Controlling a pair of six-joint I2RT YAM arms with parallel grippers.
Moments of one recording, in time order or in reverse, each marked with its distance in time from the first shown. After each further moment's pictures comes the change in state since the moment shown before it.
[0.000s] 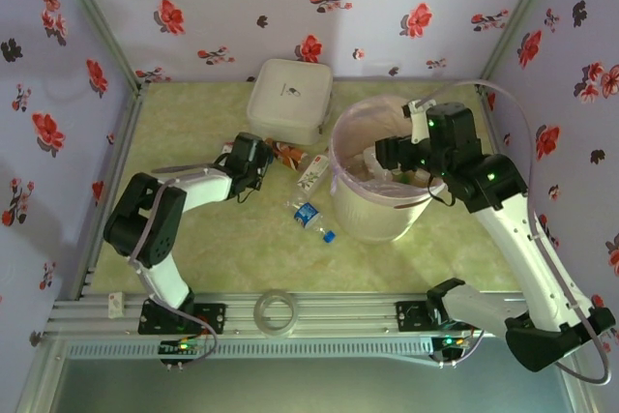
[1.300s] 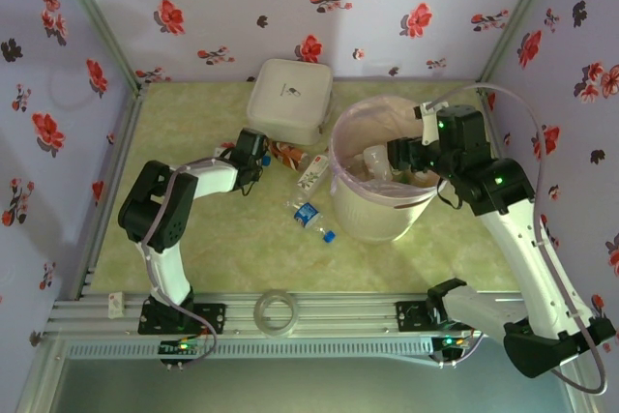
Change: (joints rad) left arm 0.029 0.118 0.094 -0.025 -0.174 -0.189; right arm -0.060 -0.031 -0.016 -0.023 0.034 -0.033
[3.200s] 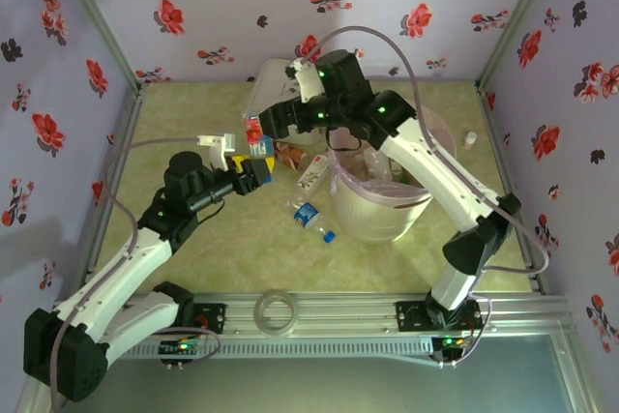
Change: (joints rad) left arm -0.021 -0.943 -0.346 0.014 0.692 1.196; right arm 0.368 0.686 0.581 0.205 -0.423 0.192
